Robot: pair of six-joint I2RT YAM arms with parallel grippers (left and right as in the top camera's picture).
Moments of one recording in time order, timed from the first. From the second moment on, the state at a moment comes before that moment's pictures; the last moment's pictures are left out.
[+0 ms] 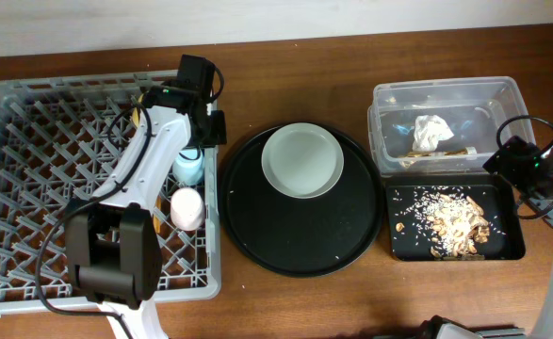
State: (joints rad) left arm -0.25 2.01 1.67 -0.93 -0.06 -0.25; right arm -0.48 1.35 1.42 -1.28 0.05 0.40
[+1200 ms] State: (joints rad) left arm -0.42 1.88 1.85 -1.09 -0.01 -0.28; right arm -0.48 1.35 1.42 -1.28 0.05 0.40
